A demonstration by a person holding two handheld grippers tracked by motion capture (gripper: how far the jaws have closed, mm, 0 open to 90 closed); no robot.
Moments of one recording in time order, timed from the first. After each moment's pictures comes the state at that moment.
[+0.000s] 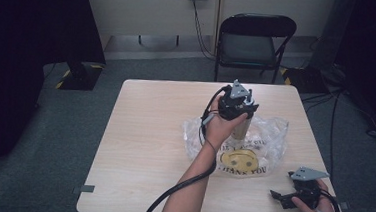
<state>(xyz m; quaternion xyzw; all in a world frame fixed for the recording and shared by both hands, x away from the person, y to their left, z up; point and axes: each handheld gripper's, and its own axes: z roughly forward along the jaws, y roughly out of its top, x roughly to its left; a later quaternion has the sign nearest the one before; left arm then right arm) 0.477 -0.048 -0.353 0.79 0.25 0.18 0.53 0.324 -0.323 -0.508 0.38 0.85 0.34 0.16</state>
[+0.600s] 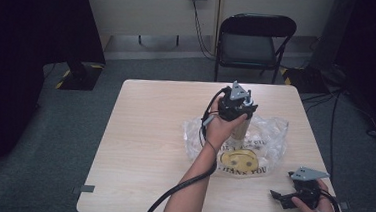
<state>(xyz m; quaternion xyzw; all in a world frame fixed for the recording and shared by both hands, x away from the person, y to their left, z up) 0.480 -0.048 -0.362 0.79 0.26 0.18 0.53 0.323 -0.323 -0.508 0.38 0.84 0.34 0.16</state>
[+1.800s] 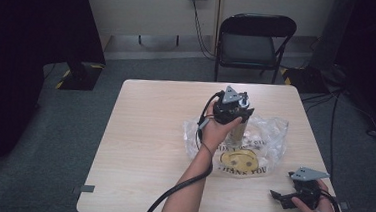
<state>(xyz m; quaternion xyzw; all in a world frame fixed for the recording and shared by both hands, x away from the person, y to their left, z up) 0.484 -0.036 -0.385 0.78 0.27 0.16 0.55 0.323 -0.323 -0.508 0.38 0.84 0.34 0.16</state>
